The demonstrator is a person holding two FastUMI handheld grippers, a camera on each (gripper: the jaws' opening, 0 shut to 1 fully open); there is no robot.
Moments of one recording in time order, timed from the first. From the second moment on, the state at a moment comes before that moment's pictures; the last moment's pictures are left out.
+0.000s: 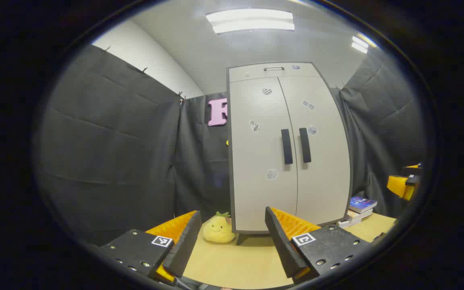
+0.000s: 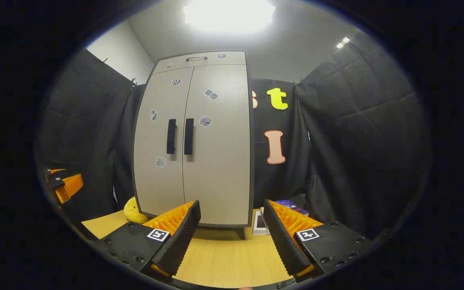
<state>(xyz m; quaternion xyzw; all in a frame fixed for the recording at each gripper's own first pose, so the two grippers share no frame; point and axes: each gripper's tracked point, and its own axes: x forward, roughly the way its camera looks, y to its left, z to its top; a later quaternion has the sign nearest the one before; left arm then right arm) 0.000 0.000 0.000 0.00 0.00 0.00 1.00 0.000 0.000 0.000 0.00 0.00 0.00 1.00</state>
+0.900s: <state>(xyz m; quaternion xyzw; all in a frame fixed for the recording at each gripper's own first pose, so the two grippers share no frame) 0.004 0.014 -0.004 0.00 0.01 0.00 1.00 0.013 0.021 0.006 -0.01 0.00 0.01 1.00</state>
